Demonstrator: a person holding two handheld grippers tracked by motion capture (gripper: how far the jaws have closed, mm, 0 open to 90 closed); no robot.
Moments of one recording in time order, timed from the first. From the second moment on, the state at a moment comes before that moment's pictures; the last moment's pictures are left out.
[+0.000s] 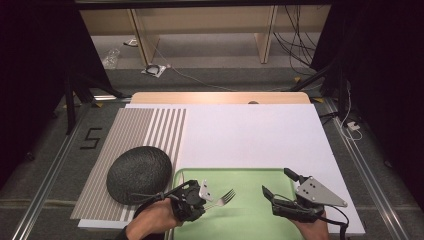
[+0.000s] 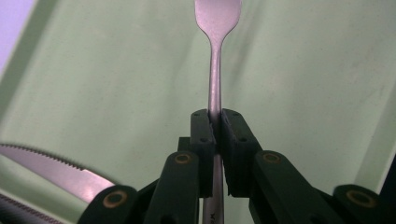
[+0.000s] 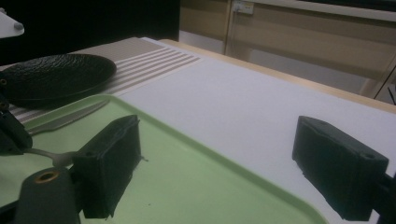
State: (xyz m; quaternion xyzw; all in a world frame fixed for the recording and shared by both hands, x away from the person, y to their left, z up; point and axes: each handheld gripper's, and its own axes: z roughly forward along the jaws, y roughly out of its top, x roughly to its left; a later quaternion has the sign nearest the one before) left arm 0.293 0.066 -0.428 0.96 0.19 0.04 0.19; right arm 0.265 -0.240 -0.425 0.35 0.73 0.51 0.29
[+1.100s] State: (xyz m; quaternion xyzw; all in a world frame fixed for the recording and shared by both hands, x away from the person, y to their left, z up) left arm 0.275 0.051 -0.448 0.97 0.18 0.00 0.16; right arm 0.265 -0.240 -0.424 0.35 0.73 0.51 0.29
